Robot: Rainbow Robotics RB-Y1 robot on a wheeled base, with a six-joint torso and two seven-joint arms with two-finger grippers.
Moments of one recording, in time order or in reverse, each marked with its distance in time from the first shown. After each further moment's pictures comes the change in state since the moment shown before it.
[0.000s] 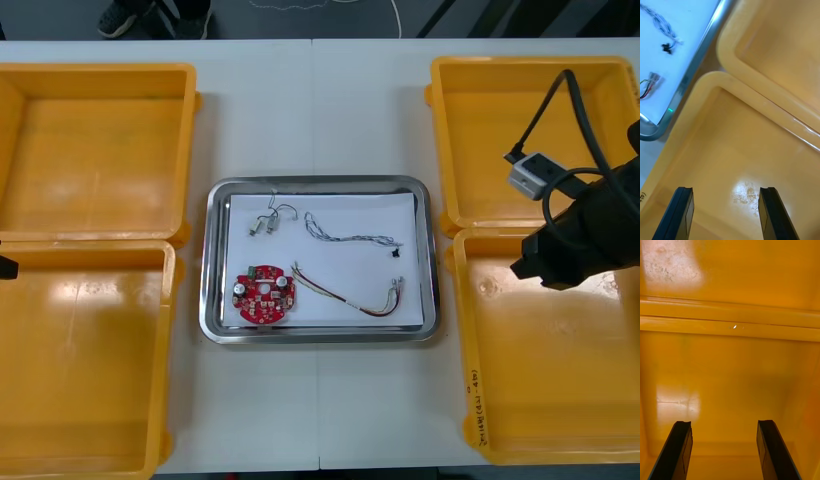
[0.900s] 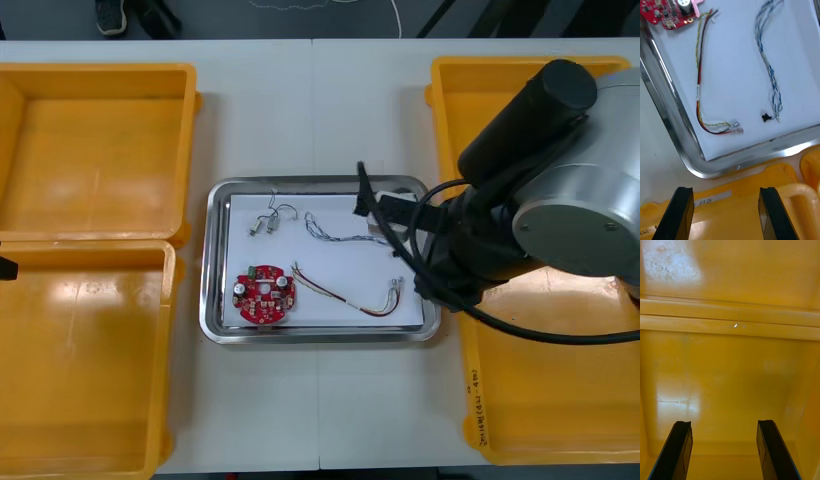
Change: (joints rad) right arm -0.229 0.113 0.417 -0.068 0.104 0.000 0.194; left arm 0.003 0.001 0.000 -0.001 0.001 0.000 0.000
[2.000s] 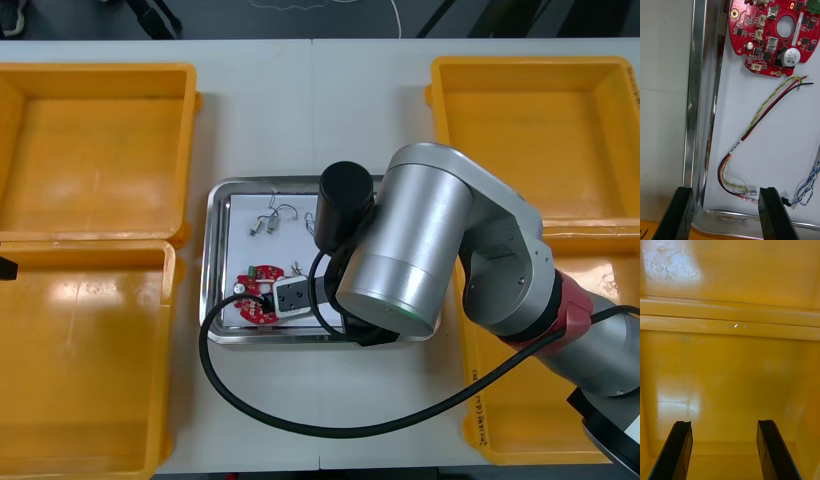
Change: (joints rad) right arm -0.113 0.215 0.353 0.179 0.249 0.000 0.319; left arm 0.000 0.001 0.000 -0.001 0.001 0.000 -0.001
